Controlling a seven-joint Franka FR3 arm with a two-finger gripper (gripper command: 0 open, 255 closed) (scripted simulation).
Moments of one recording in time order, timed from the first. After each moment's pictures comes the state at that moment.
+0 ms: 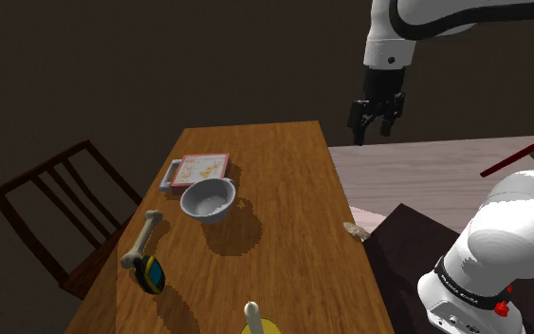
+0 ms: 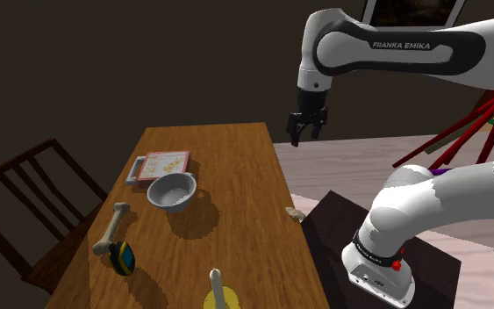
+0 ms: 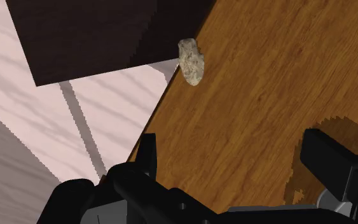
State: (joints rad) arm -0.01 -0.78 0.02 -2.44 0.12 1.57 0.17
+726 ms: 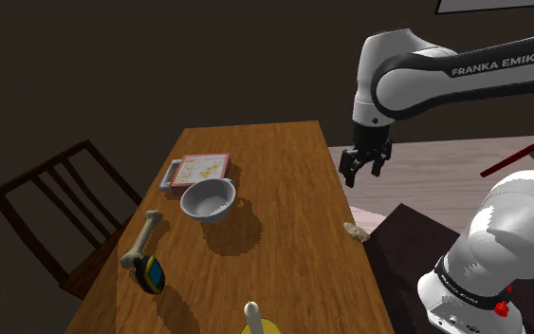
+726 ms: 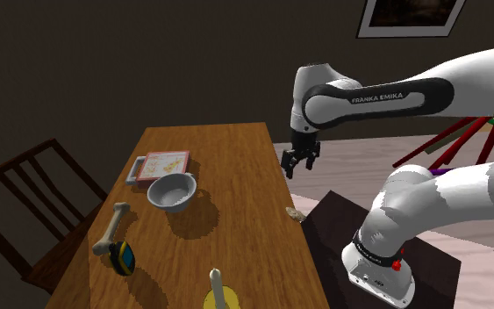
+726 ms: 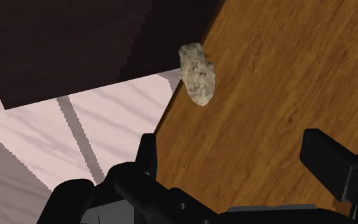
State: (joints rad) arm 0.00 -0.79 0.08 -2.73 0.15 1.84 0.21
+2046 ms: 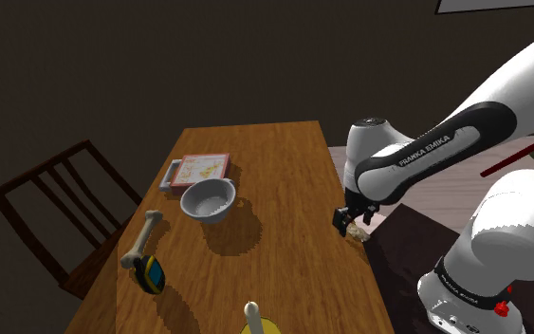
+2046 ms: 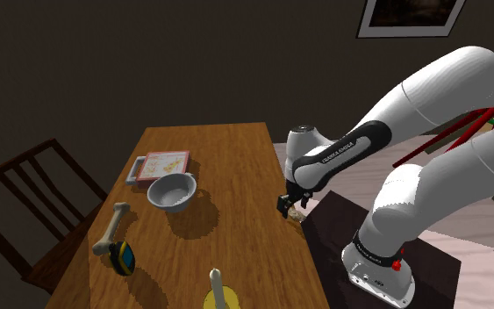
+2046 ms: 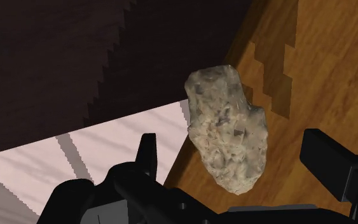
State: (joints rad) arm 0.05 -0.48 0.18 -3.03 0.26 2.44 0.25
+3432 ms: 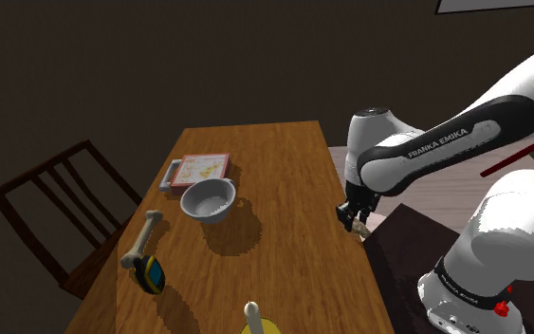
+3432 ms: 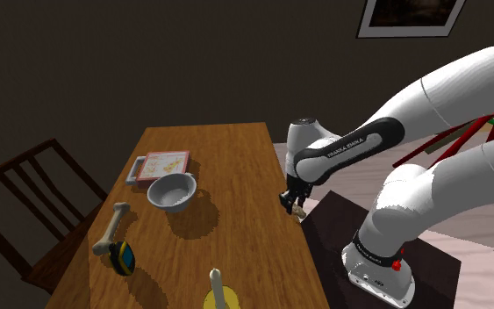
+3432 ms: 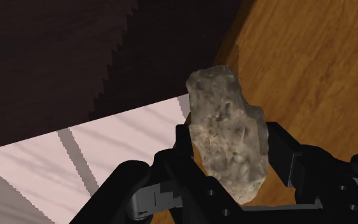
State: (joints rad) arm 0.05 -0.57 0.18 -3.01 0.24 2.33 0.26
